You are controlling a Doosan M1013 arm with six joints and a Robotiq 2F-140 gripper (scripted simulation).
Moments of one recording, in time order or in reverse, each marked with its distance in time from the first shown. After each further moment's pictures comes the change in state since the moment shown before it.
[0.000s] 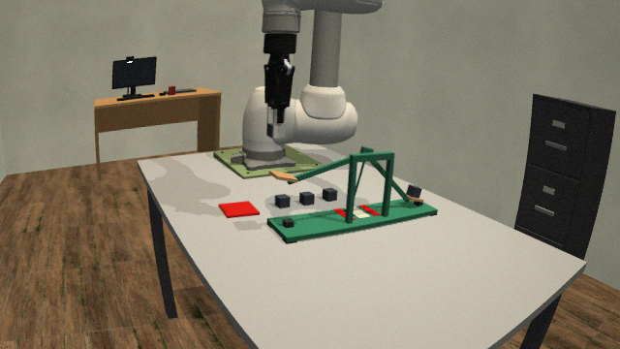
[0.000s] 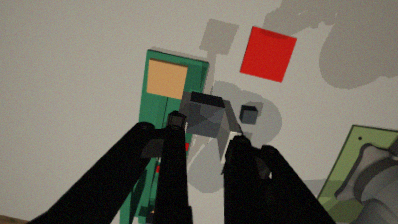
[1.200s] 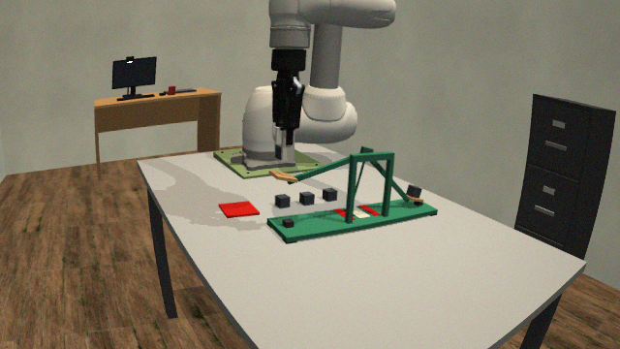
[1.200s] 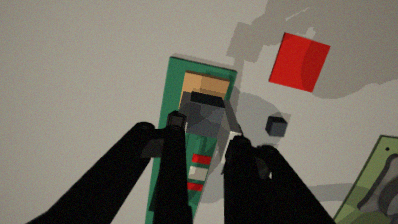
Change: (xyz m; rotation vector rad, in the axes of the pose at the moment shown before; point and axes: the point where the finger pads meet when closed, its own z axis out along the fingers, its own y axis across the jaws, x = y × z) arm -0.002 -0.049 0.039 -0.004 0.001 0.001
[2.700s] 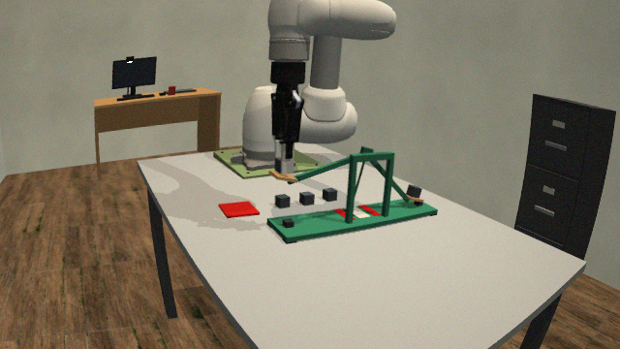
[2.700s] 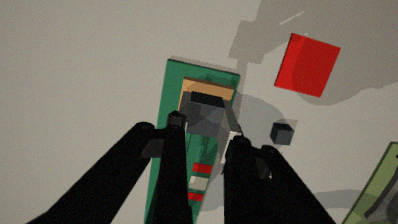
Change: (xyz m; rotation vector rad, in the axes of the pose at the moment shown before) arm 0.000 0.000 0.030 0.000 0.000 0.000
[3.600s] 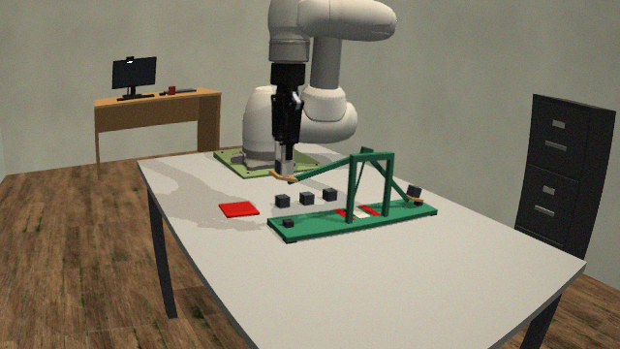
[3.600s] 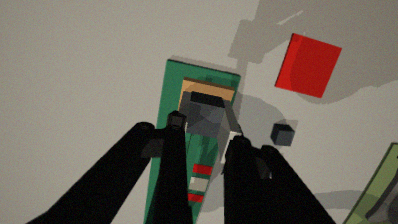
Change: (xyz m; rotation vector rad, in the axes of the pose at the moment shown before) arm 0.000 0.000 0.003 0.000 0.000 0.000
